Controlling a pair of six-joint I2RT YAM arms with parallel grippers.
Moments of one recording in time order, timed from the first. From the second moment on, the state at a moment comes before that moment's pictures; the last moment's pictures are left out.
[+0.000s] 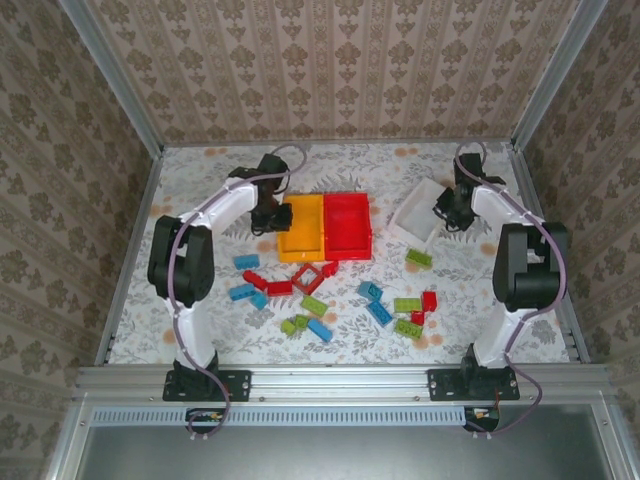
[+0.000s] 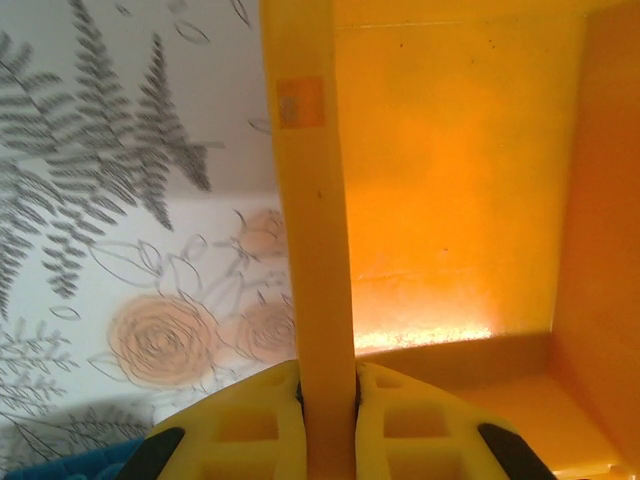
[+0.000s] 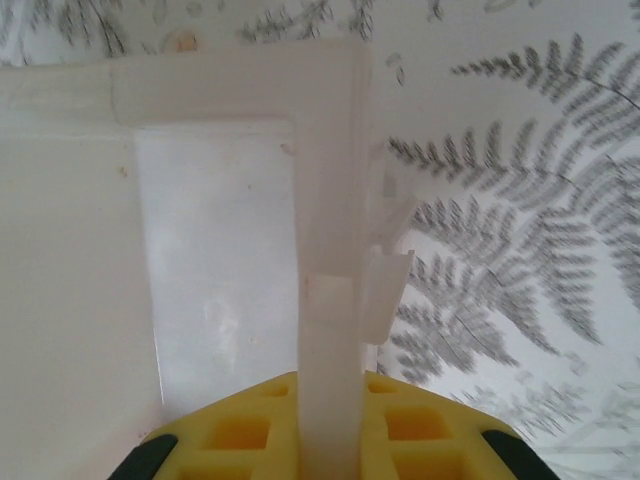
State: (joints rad) left arm -0.44 1.94 1.52 -0.93 0.09 -0.35; right arm -0.05 1.80 1.29 -0.66 -0.04 0.70
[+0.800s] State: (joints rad) left arm -0.29 2.06 1.72 -1.00 0.08 -0.26; right arm 0.12 2.04 1.61 -0.79 -0.19 0.34
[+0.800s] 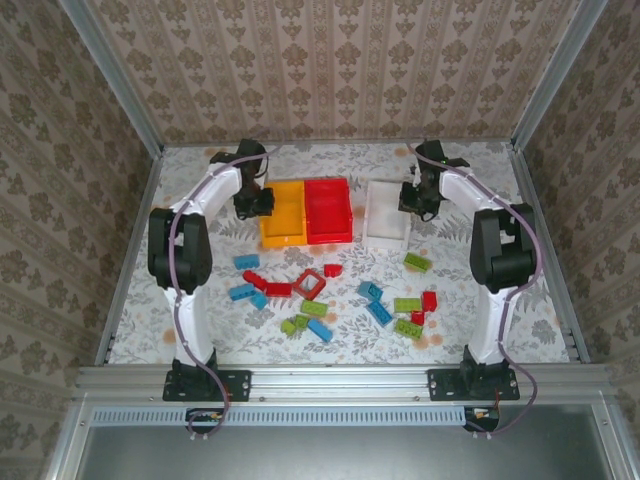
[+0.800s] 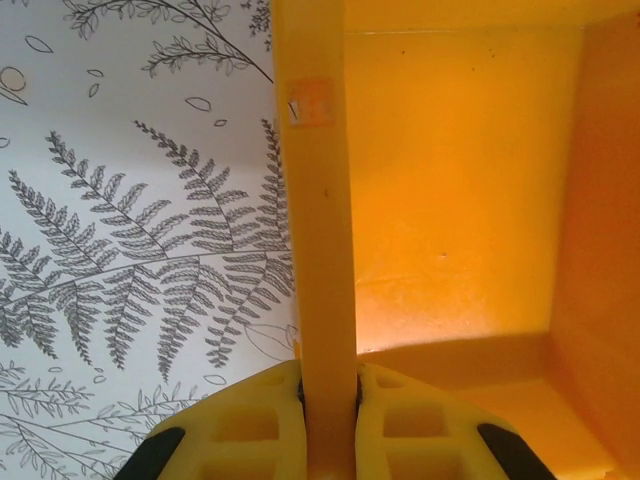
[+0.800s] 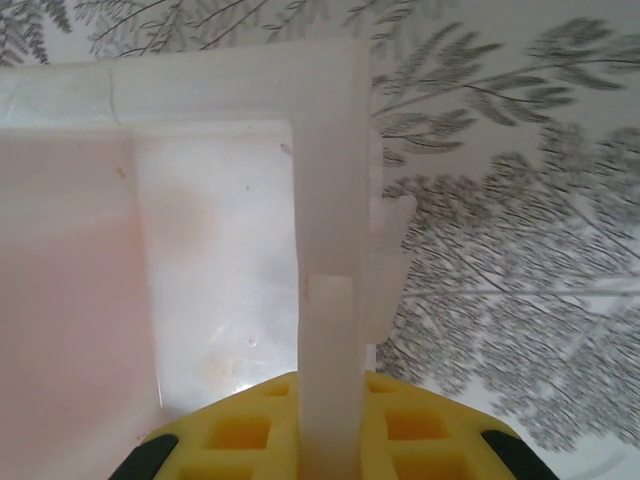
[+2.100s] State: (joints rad) left arm -0.30 1.81 1.63 -0.97 0.06 -0.39; right arm 0.15 1.85 1.66 -0.87 -0.17 0.33
